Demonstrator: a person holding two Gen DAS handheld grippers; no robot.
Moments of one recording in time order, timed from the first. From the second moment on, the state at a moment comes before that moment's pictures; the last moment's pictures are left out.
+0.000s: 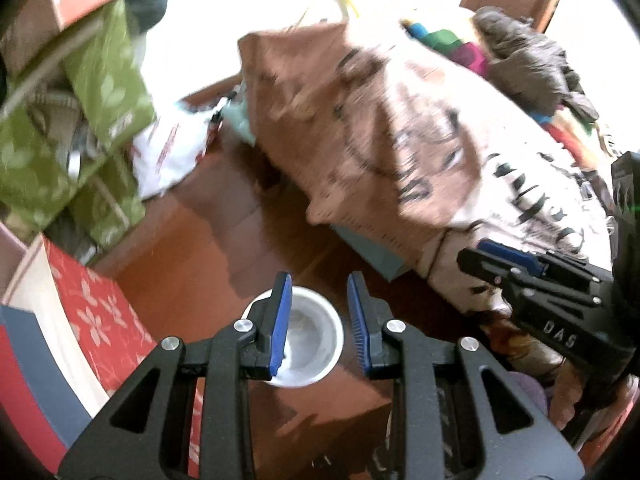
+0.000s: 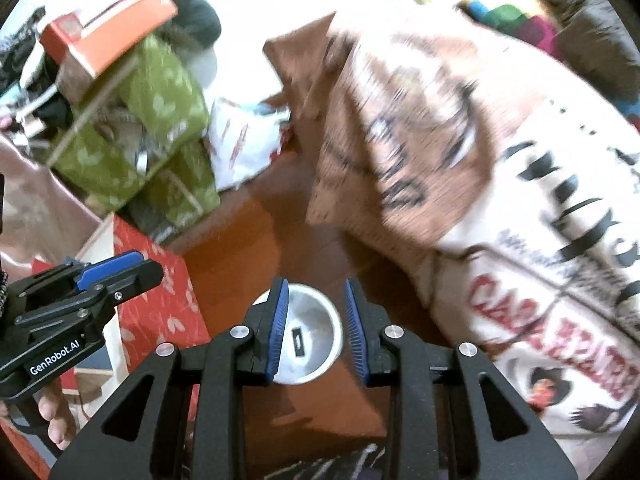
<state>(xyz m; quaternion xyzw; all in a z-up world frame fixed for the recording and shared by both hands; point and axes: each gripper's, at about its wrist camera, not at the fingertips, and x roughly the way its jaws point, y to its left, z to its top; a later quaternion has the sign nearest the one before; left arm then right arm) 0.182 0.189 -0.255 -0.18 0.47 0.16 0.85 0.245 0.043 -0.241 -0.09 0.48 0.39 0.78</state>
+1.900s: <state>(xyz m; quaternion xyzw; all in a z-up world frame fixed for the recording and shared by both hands) 0.484 -0.116 -0.252 -0.05 0.45 -0.07 0.89 0.449 -0.293 -0.243 0.11 0.45 0.07 0.88</state>
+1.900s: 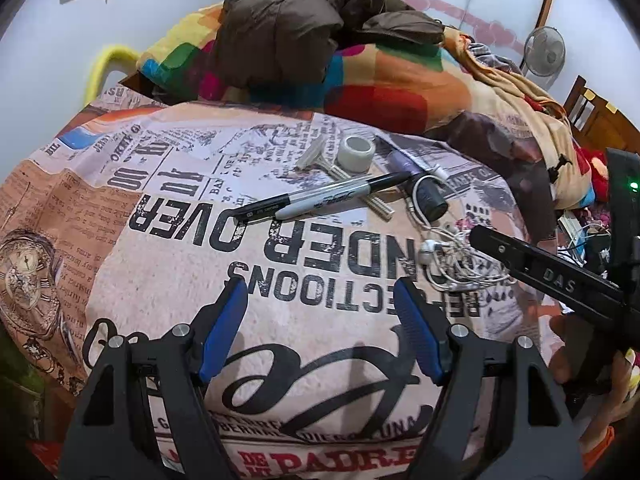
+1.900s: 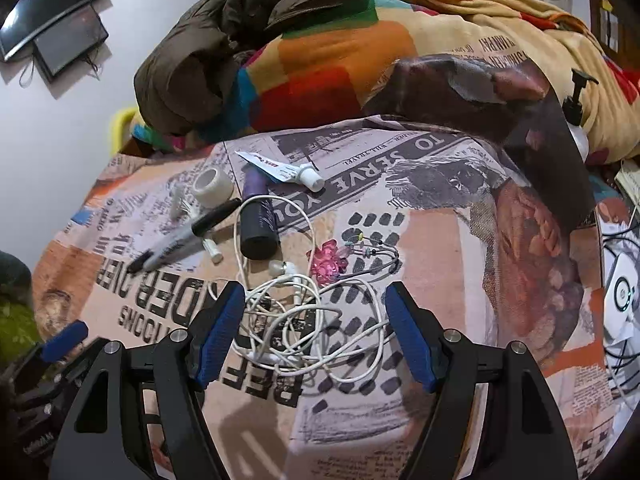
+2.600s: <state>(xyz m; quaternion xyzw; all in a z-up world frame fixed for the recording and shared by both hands) 0.533 -0.212 -0.266 -0.05 0.49 -0.17 0.86 0.440 -0.361 -0.225 0.11 0.44 0.00 0.89</state>
